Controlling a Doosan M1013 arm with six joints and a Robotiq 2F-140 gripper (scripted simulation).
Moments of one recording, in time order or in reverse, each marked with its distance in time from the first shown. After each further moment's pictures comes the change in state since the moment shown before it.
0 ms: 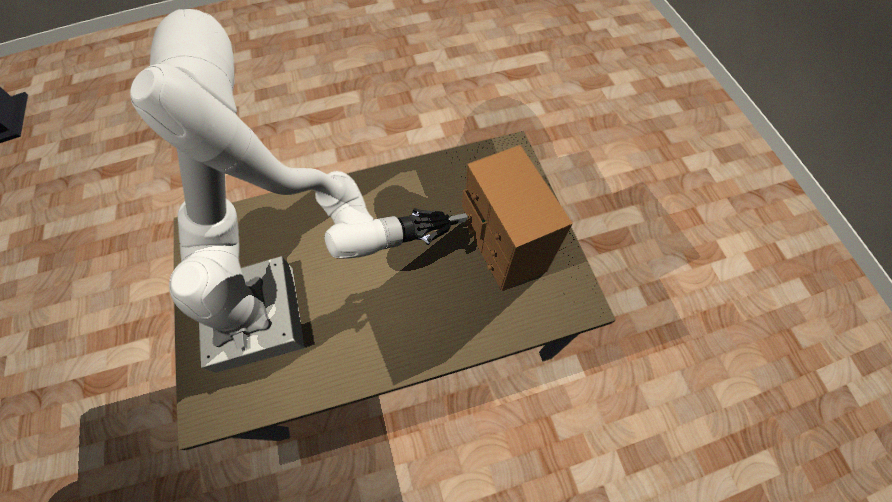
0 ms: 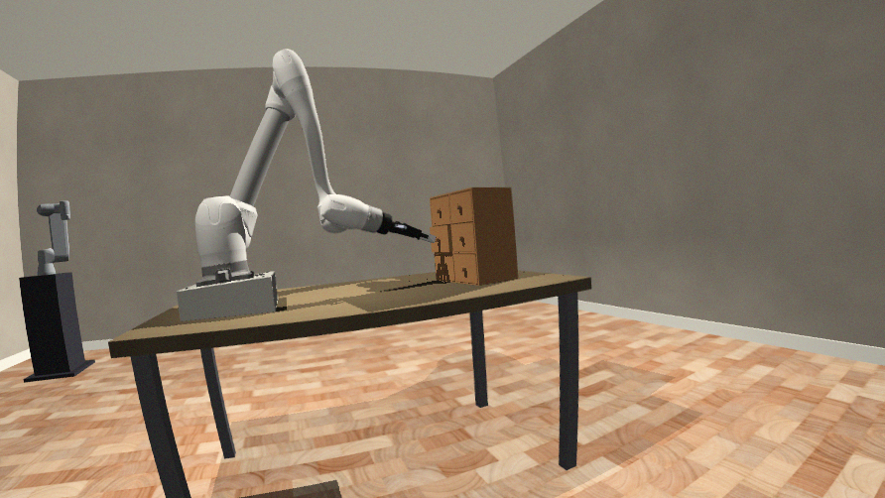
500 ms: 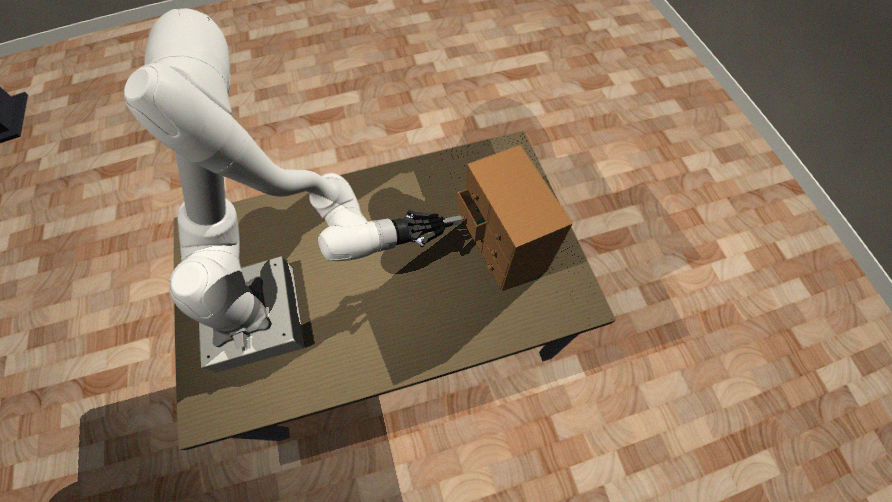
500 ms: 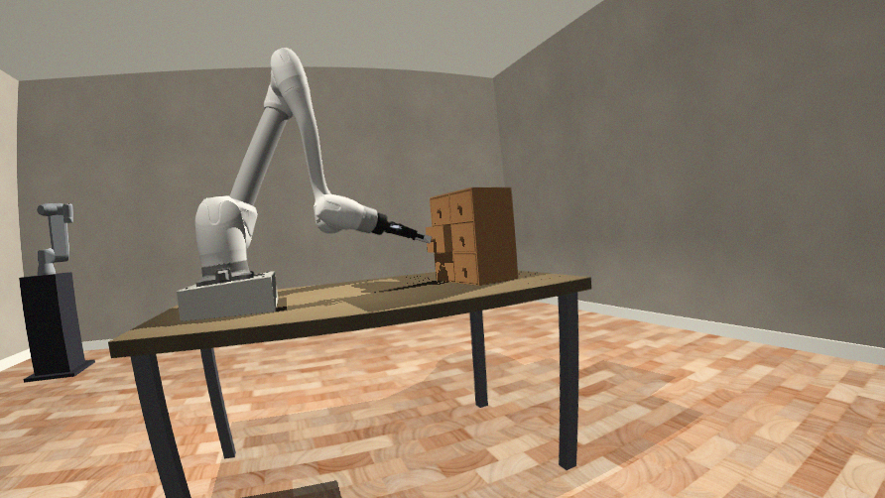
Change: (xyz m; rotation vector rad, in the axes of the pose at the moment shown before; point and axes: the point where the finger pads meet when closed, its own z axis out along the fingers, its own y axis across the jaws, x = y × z) arm -0.006 0.000 -0.018 0.000 0.000 0.000
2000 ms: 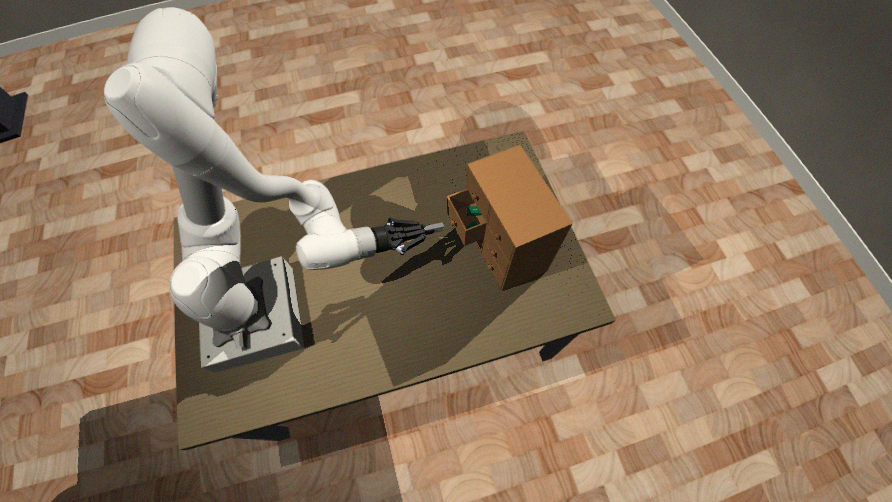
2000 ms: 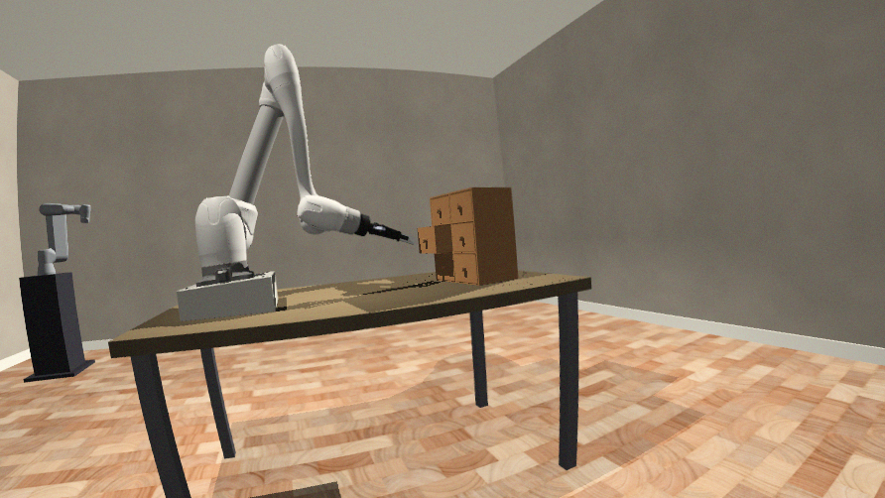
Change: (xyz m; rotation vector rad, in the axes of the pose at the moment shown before) arm -0.022 0.000 -0.060 0.000 0.000 0.000
